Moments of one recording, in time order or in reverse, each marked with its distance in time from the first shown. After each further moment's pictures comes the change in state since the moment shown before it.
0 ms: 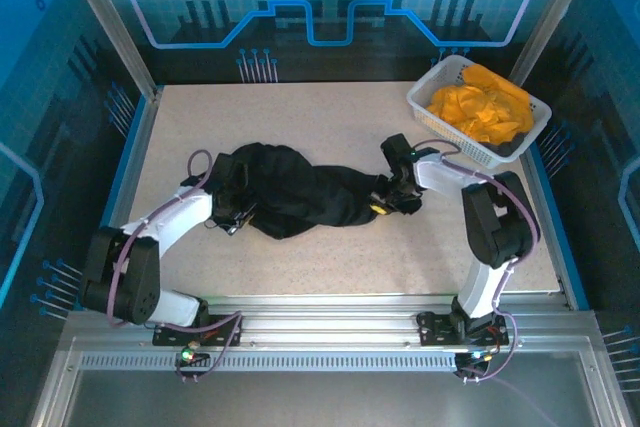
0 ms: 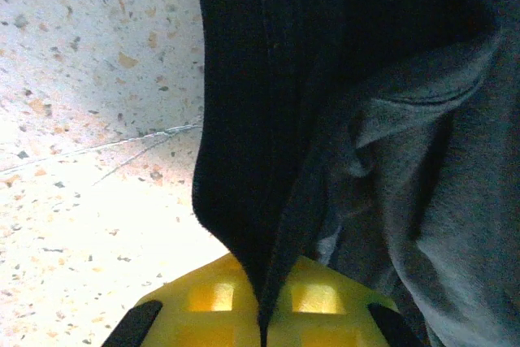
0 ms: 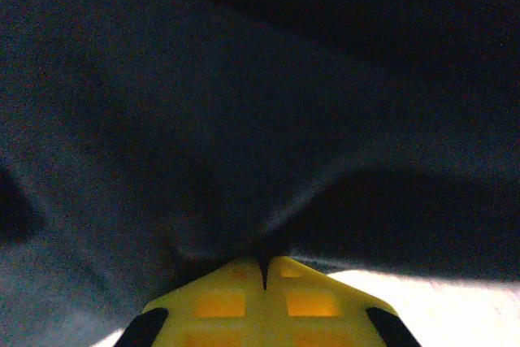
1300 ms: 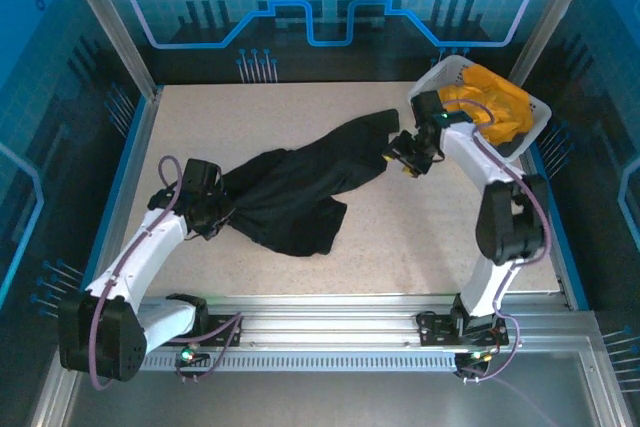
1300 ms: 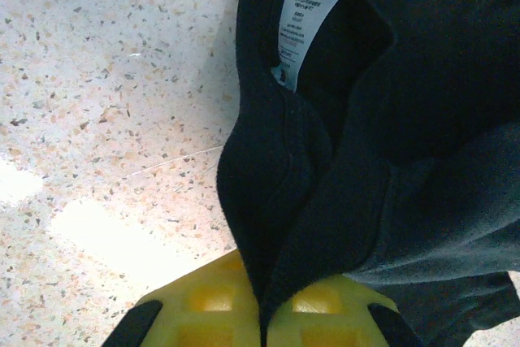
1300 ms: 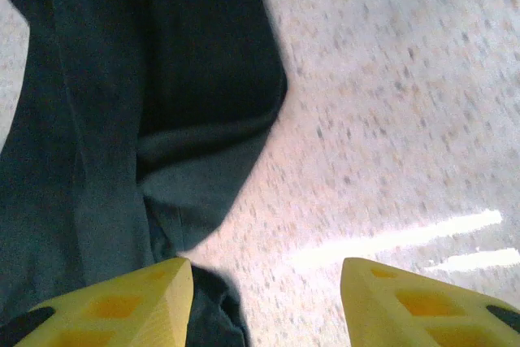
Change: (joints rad) left arm 0.093 -0.283 -0.031 -0.158 -0.060 0.116; right arm -0.170 0.001 0.277 -0.122 0.010 -0.097
